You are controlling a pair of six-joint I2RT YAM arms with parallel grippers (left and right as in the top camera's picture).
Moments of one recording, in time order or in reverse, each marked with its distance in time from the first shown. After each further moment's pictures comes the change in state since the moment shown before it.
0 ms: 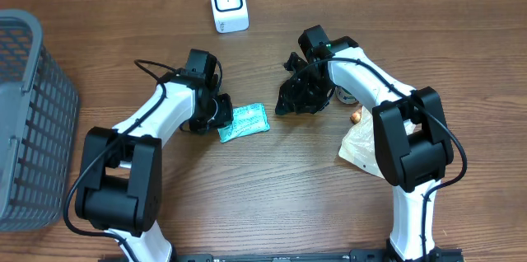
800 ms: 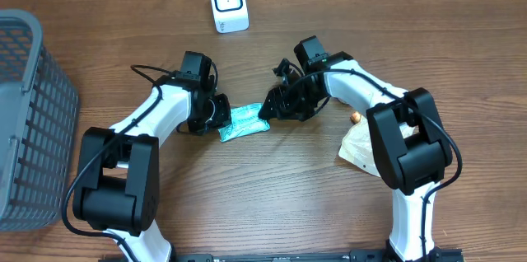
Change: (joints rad) left arm 0.024 0.010 -0.023 0.033 0.055 -0.018; right arm 0.032 -0.014 -0.153 0.267 -0.241 0.072
